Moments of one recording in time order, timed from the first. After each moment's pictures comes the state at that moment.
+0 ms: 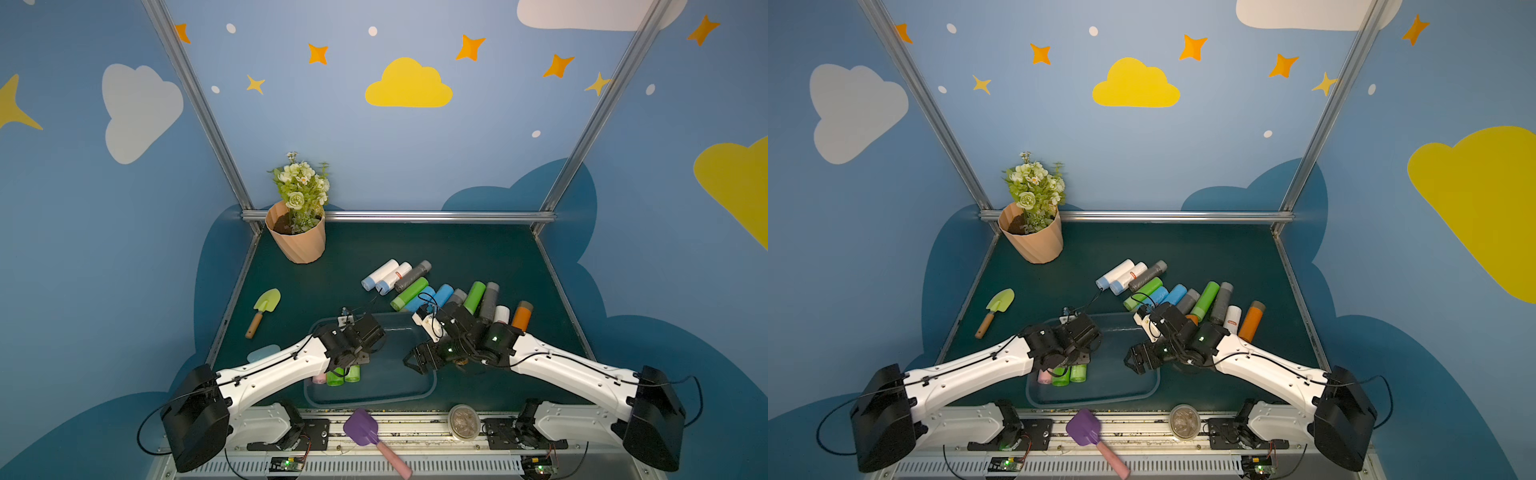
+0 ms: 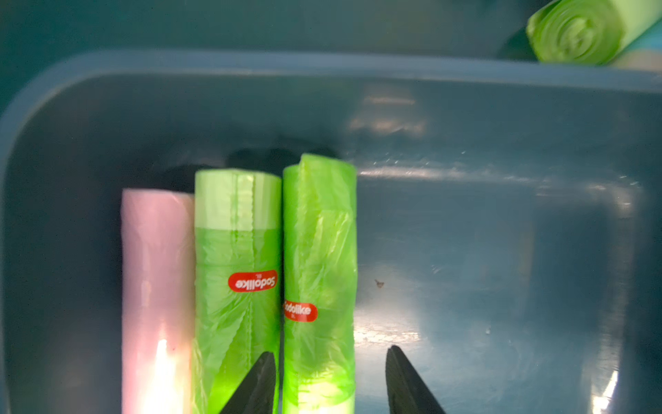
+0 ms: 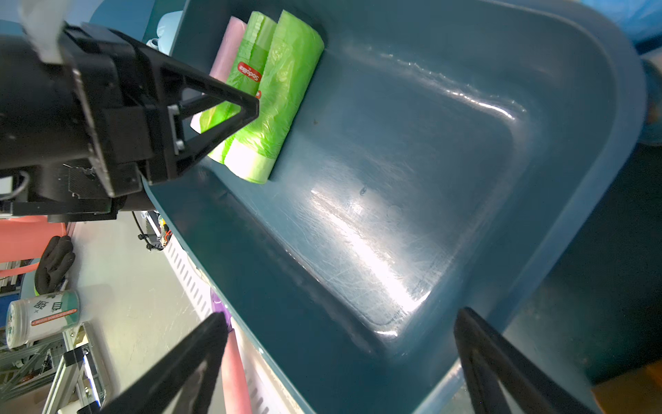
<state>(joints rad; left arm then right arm) -0.88 1.23 0.81 -0.86 -0.32 -0.98 0.97 1.21 0.81 -0.51 -0.29 0.46</state>
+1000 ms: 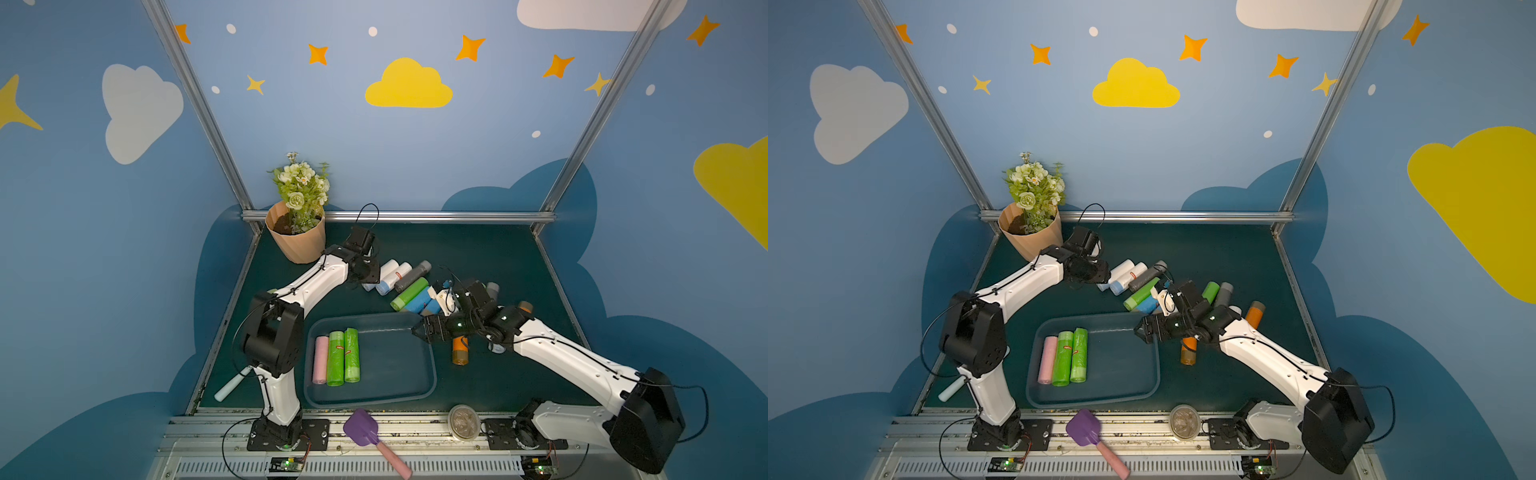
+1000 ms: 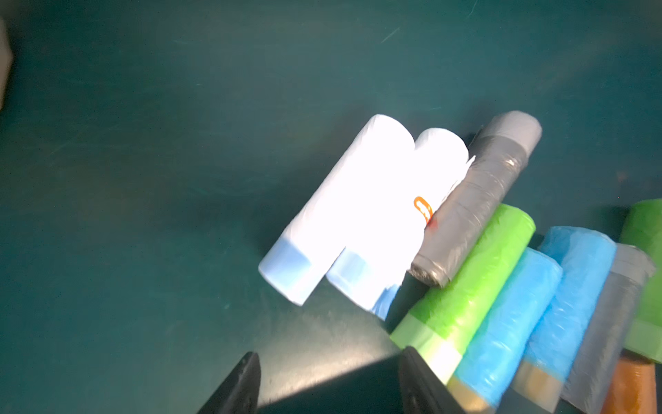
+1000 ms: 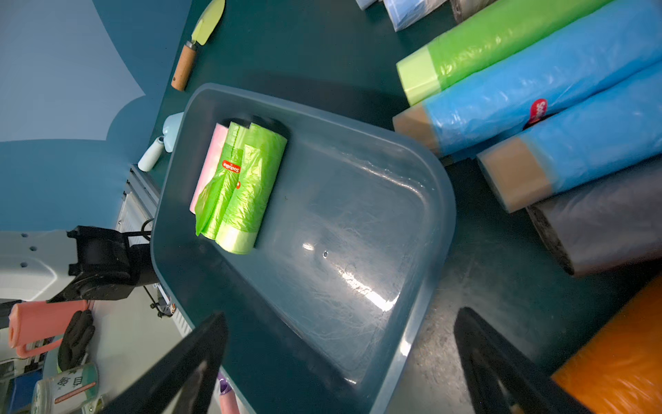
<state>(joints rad) -0.40 1.90 1.53 -0.67 0.02 -0.32 0.72 1.24 0.88 -0.49 -0.38 0.43</state>
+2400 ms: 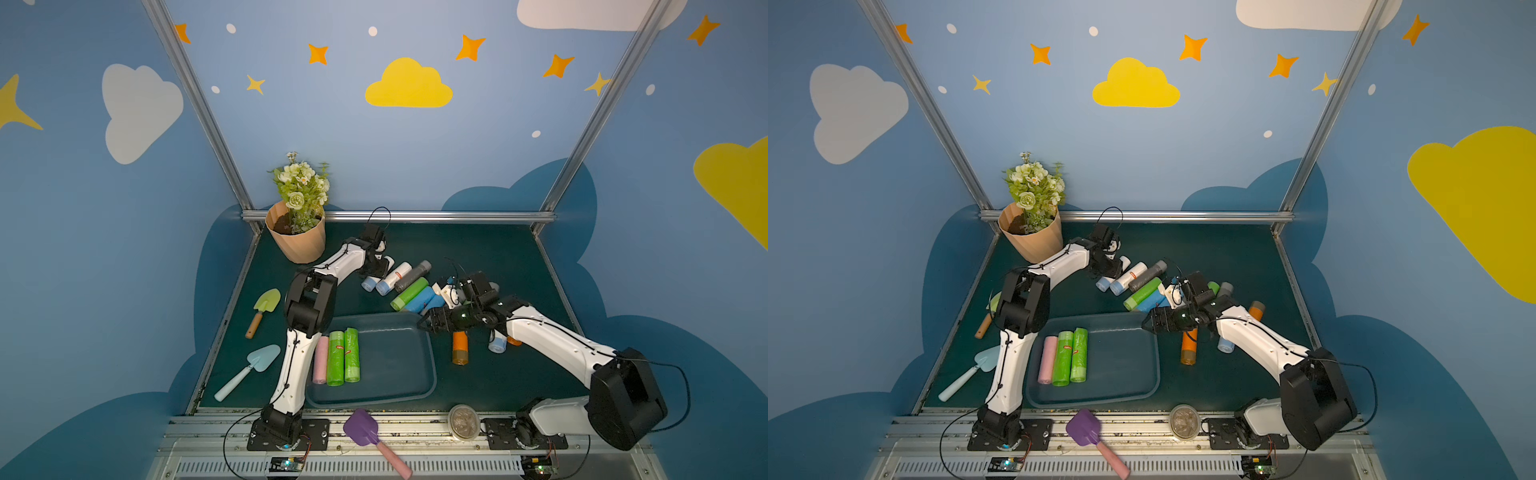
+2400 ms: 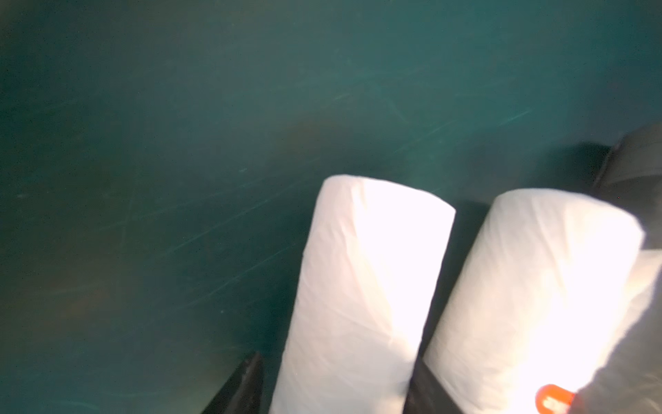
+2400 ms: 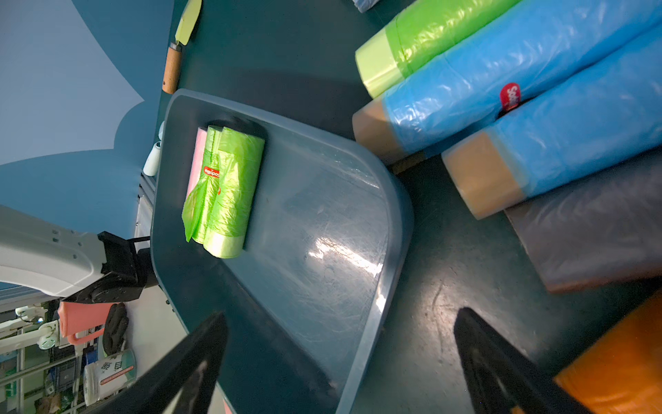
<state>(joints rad) -0.37 2.34 1.91 -0.70 0.07 -0.13 0.57 1.37 0.88 -0.48 -0.54 0.36</state>
